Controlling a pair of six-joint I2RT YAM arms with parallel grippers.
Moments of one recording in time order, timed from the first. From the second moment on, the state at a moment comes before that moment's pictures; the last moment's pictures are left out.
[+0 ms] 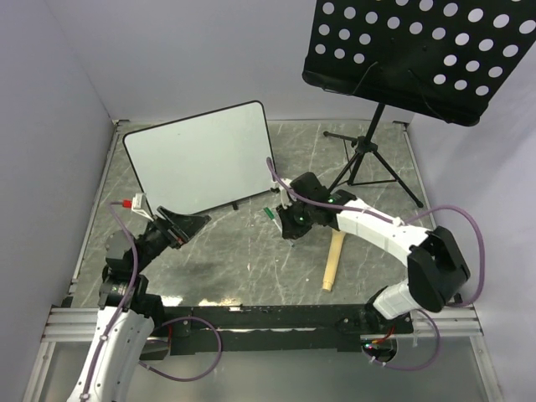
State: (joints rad) left arm -0.09 0.32 0.35 -0.06 0.57 -1.02; right arm 0.68 1.47 1.00 -0.55 -0.25 0.05
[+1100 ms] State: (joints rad) left arm -0.64 1.01 0.54 0.37 0.27 -1.04; right arm 0.68 1.23 0.99 -0.48 -0.60 -0.01
